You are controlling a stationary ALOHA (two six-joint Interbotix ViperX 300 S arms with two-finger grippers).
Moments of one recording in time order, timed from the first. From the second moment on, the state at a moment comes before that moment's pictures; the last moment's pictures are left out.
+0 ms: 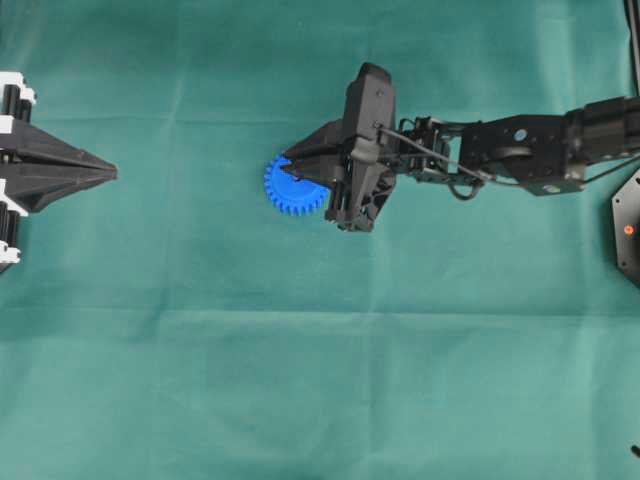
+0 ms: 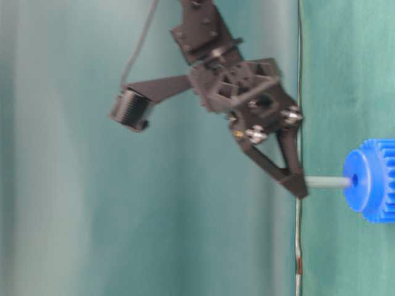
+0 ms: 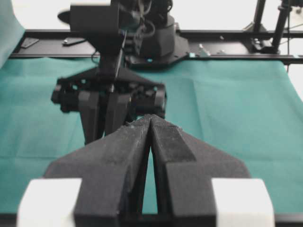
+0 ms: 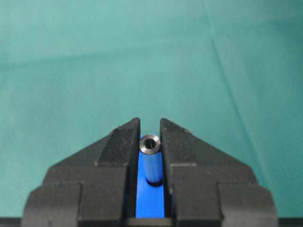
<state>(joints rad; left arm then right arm) 0.00 -0.98 1.18 0.02 -0.17 -0.01 -0.11 0.18 0.64 0.09 -0.36 -0.01</state>
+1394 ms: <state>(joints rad) 0.00 -0.98 1.18 0.02 -0.16 -0.01 -0.11 0.18 0.64 0.10 -0.39 -0.01</state>
